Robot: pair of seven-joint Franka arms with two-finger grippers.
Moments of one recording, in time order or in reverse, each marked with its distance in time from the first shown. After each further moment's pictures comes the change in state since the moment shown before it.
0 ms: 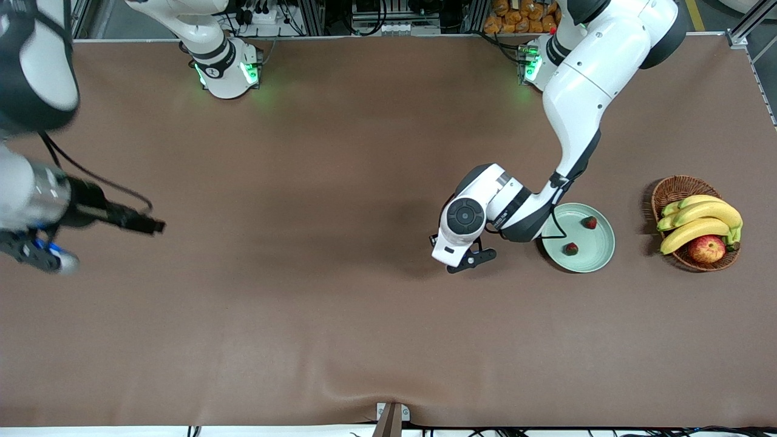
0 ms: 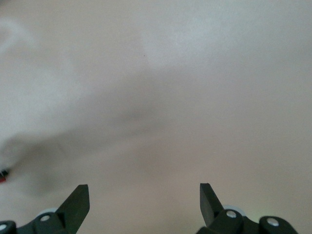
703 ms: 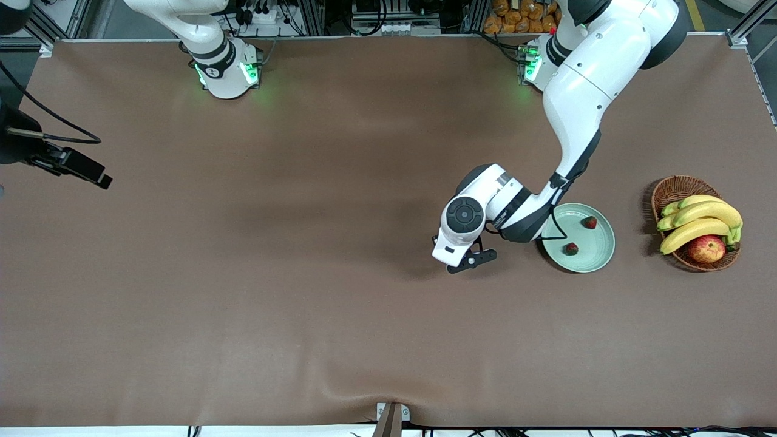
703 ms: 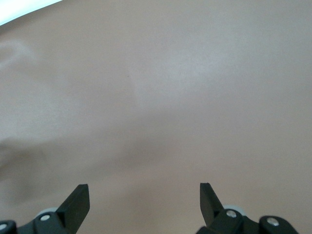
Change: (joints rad) left arm 0.007 -0.001 -0.001 -0.003 0.015 0.011 0.000; right arm 0.029 -0.250 -0.101 -0.262 -0.043 0.152 -0.121
